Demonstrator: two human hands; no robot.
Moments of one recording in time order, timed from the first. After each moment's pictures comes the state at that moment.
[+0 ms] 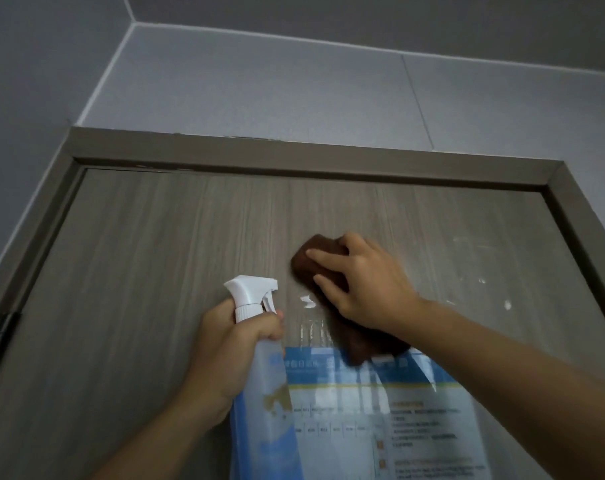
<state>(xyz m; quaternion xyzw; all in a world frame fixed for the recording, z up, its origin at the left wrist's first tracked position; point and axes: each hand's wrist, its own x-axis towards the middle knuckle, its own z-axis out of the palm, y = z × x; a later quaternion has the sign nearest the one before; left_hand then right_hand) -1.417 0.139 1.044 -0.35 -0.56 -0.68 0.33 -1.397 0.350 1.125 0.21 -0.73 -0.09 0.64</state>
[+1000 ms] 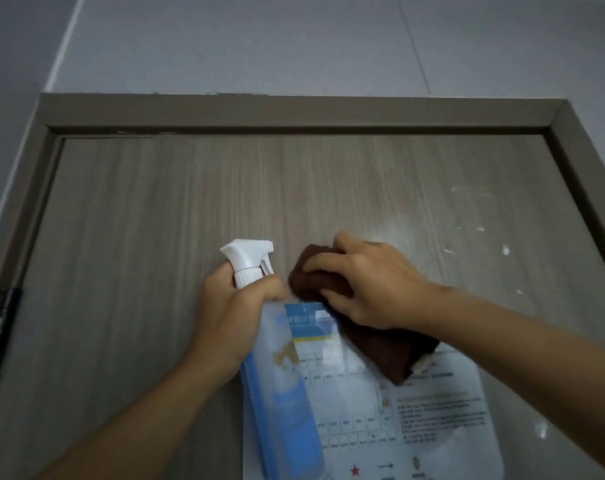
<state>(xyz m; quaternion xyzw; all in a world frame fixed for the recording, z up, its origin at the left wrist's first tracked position) -1.420 0.142 1.037 -0.35 -0.56 -0.65 0.38 -1.386 0.349 1.076 0.26 -0.78 -0.12 0.56</state>
